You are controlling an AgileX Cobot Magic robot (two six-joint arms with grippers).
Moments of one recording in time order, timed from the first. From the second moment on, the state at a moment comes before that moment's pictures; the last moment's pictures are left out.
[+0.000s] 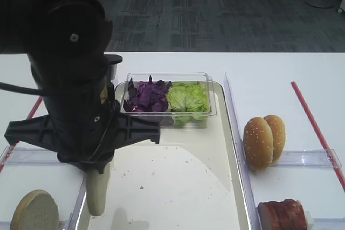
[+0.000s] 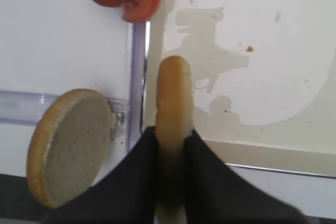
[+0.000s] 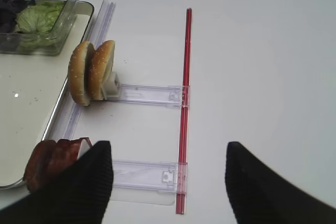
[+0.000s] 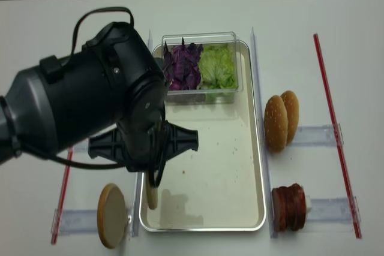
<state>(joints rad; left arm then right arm) -0.84 1.54 -1.12 0.20 1.16 -1.03 0.02 -0.02 -0.48 0.08 1.13 -0.06</state>
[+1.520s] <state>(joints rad) -0.79 1.55 -0.96 -0.26 0.60 -0.55 0.02 -0.02 -0.48 0.08 1.13 -0.06</state>
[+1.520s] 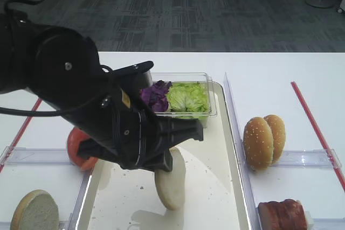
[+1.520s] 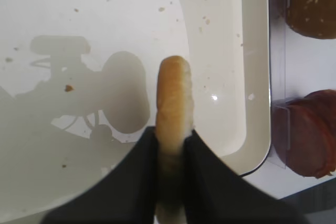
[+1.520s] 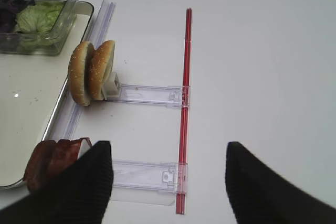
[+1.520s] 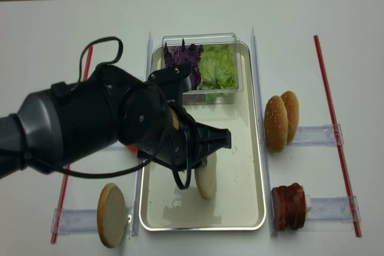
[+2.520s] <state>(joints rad) -0.68 1.69 -0.93 -0.65 0.60 -0.14 0.02 -0.02 -0.48 0.08 1.13 -0.06</state>
